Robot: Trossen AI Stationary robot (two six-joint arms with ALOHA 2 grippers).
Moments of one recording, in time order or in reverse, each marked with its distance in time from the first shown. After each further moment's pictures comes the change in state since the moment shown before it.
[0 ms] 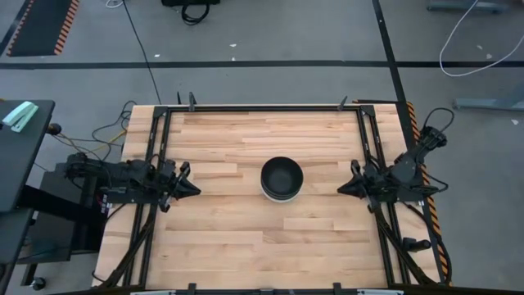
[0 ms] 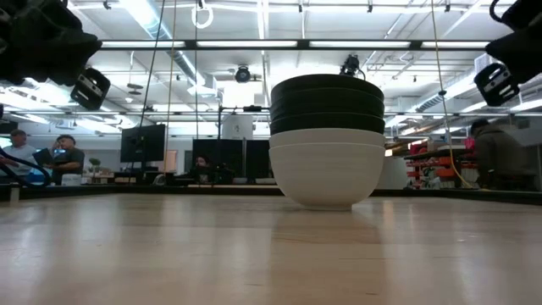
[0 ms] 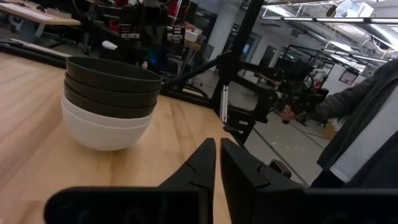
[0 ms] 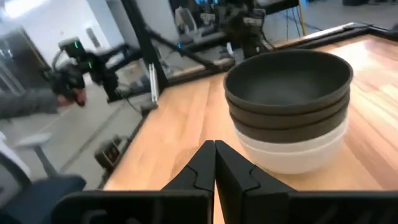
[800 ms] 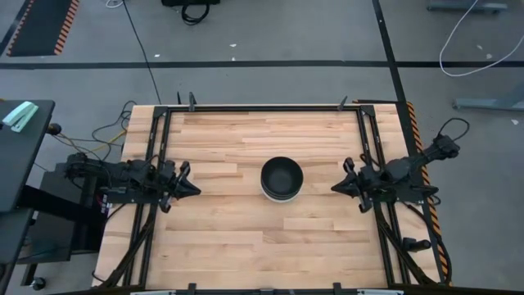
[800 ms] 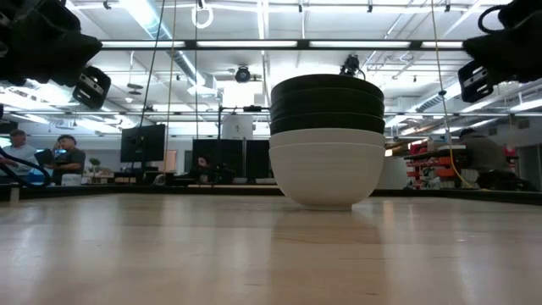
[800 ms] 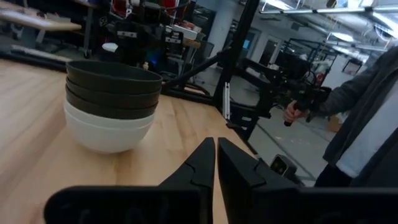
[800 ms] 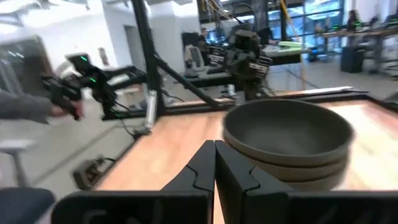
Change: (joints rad) left arm 0.000 0.002 0.000 -0.012 -0.002 0.050; right arm -0.231 0.034 -0.150 0.390 -0.230 -0.261
